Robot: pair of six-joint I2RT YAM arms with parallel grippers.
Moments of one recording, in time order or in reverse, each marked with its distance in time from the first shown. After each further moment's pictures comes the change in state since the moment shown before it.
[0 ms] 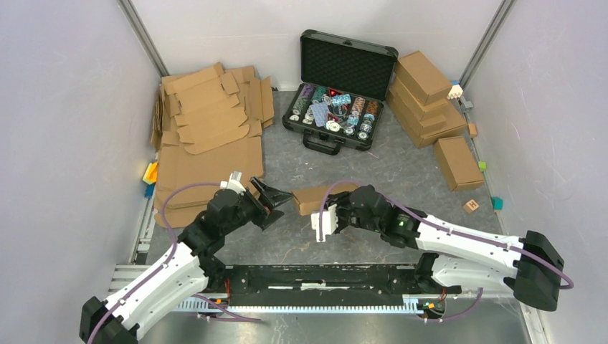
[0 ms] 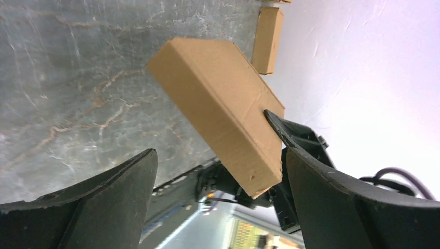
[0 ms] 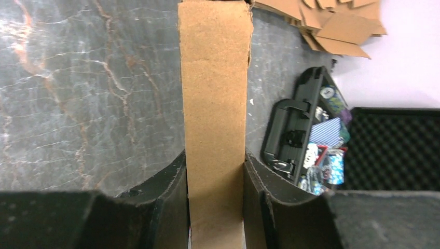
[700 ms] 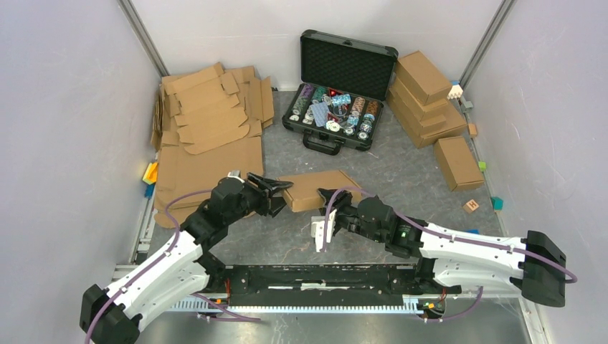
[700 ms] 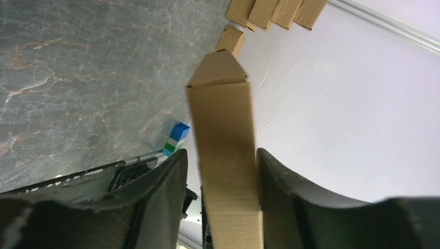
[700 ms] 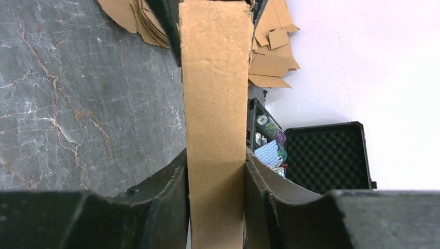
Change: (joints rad) left arm 0.001 0.131 0.105 -0.008 -0.018 -0.454; right arm 0.110 -0.066 -0.085 0.316 0.146 -0.058
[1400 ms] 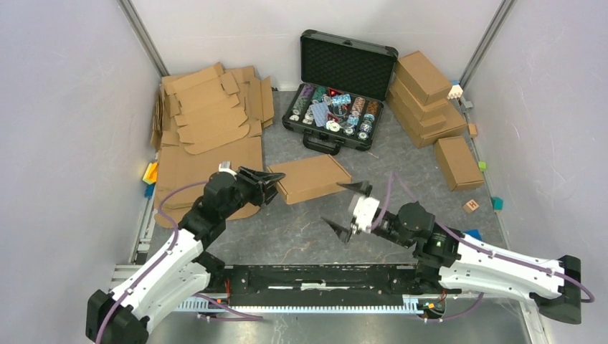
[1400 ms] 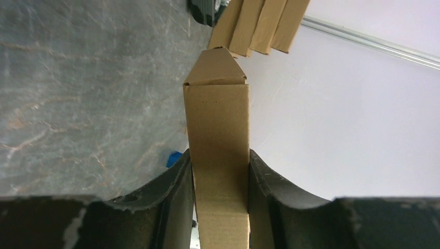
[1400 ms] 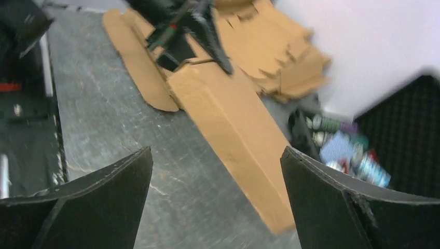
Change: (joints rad) left arm 0.105 -0.002 0.006 0.073 0.002 0.082; right arm 0.012 -0.319 -0.052 -0.027 -0.108 0.483
